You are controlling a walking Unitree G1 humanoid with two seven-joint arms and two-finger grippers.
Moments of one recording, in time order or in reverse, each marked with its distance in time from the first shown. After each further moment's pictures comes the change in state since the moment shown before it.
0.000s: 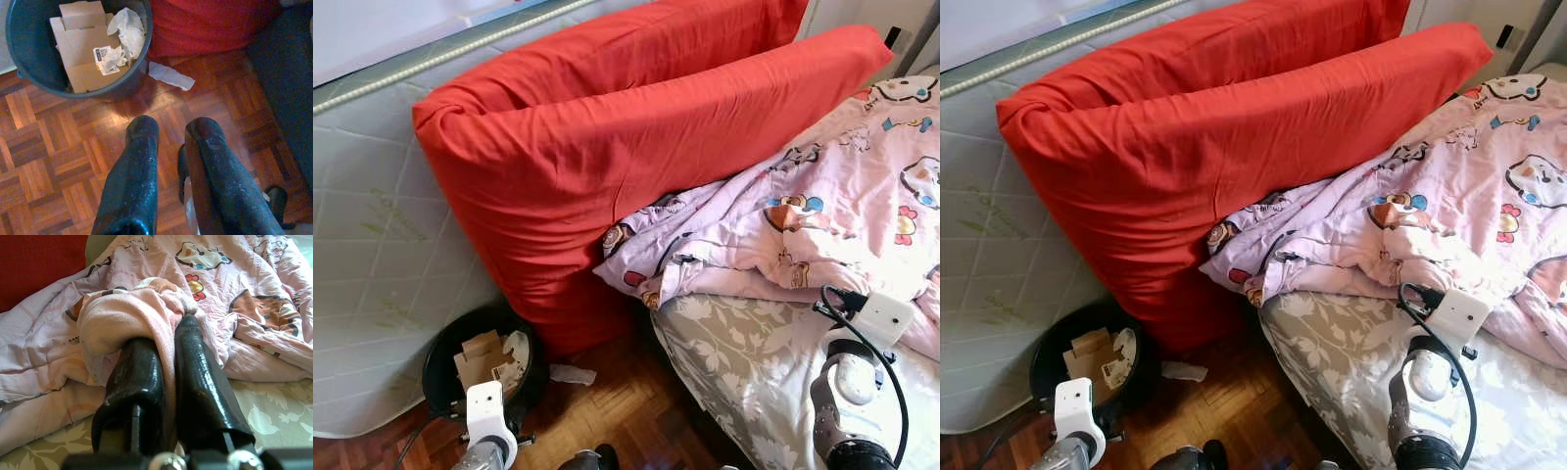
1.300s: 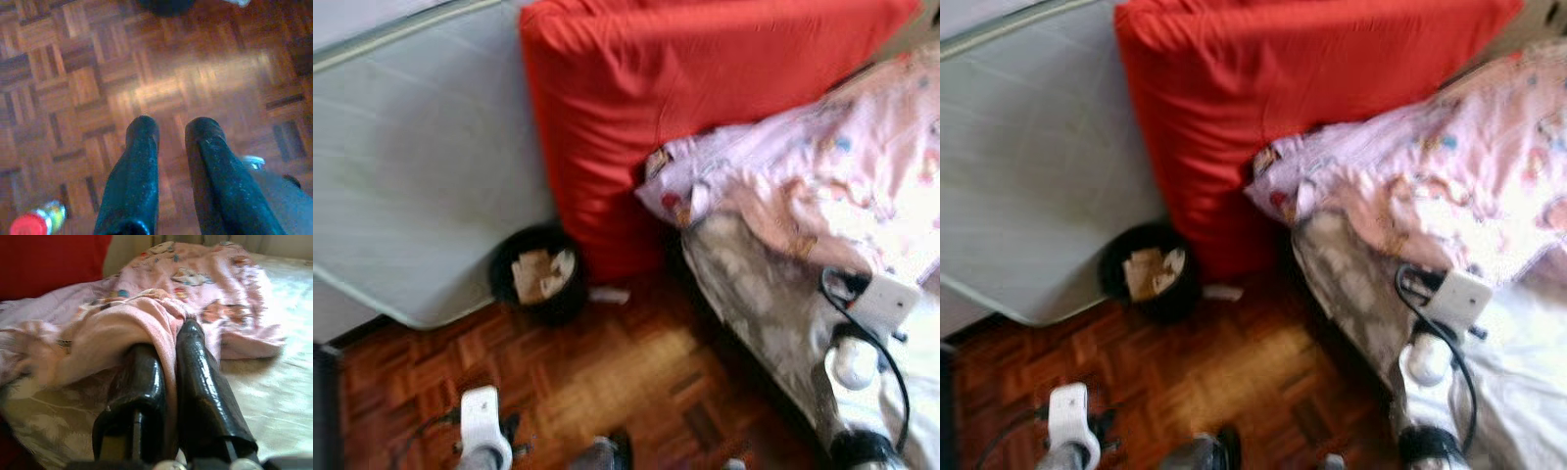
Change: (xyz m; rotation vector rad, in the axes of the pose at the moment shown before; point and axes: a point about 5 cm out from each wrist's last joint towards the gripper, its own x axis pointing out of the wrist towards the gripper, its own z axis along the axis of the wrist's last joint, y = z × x) left arm -0.005 0.006 -0.013 0.006 0.031 -0.001; right arm 0.007 0.000 0.025 -0.079 -0.163 -0.055
